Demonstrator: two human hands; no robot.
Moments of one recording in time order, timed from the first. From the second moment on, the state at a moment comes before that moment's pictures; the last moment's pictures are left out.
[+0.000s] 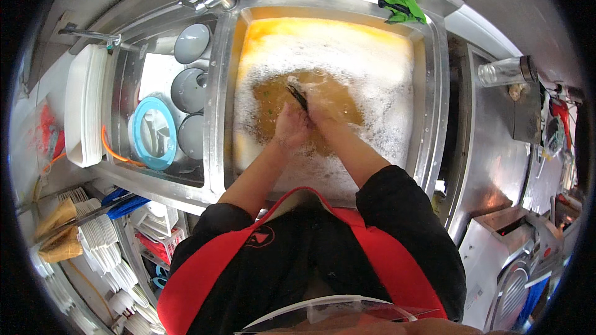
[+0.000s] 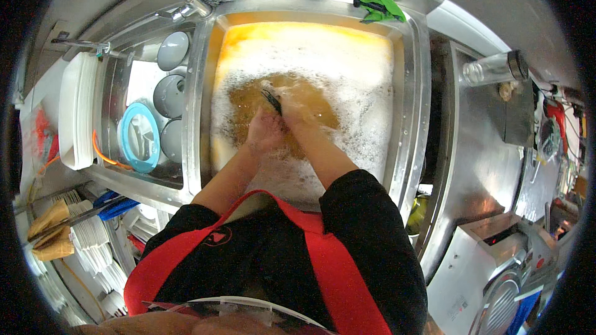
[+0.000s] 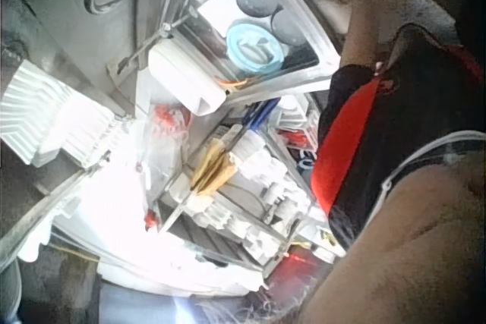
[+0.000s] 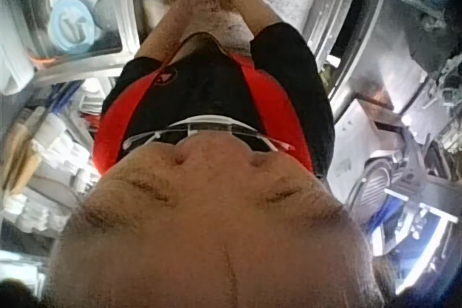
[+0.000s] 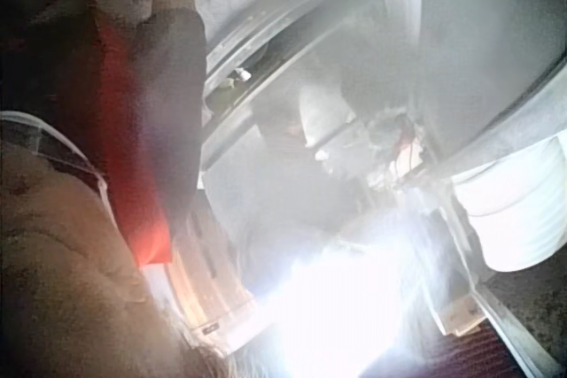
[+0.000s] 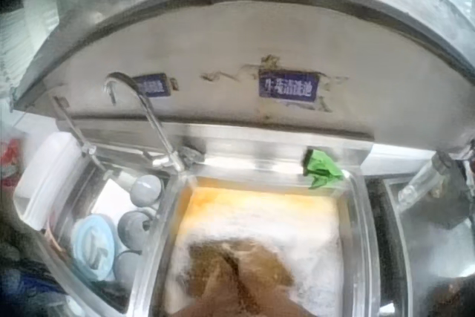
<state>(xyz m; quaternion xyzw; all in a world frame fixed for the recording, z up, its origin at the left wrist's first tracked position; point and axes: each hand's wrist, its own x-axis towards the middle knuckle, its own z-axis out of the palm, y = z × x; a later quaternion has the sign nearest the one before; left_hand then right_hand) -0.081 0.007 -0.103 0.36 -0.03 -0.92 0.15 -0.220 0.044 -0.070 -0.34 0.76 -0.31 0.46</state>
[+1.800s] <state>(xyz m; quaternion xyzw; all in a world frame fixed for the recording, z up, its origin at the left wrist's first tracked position) -0.063 0.080 0.047 0.42 -0.59 -0.69 -0.01 -0.147 0.162 0.019 -0.02 0.57 -0.69 0.44</state>
